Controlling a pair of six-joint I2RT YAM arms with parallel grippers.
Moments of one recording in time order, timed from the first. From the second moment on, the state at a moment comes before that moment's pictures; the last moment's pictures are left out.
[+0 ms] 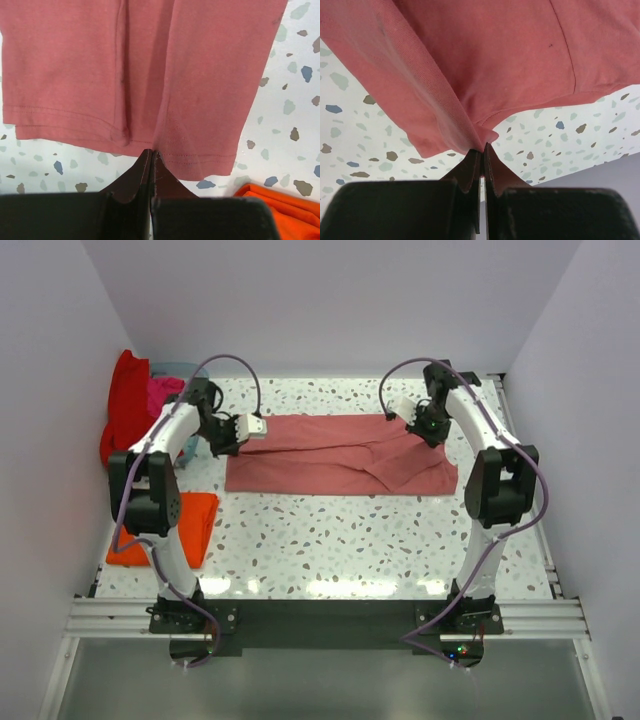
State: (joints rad) left arm -0.04 1.91 1.52 -0.92 0.48 1.31; right arm 0.12 2.01 1.82 -1.15 -0.04 -1.10
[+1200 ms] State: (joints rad) left arm -0.04 2.02 1.56 -0.85 0.43 1.31; right arm 0.12 2.24 2.06 -1.16 -0.02 -1.15
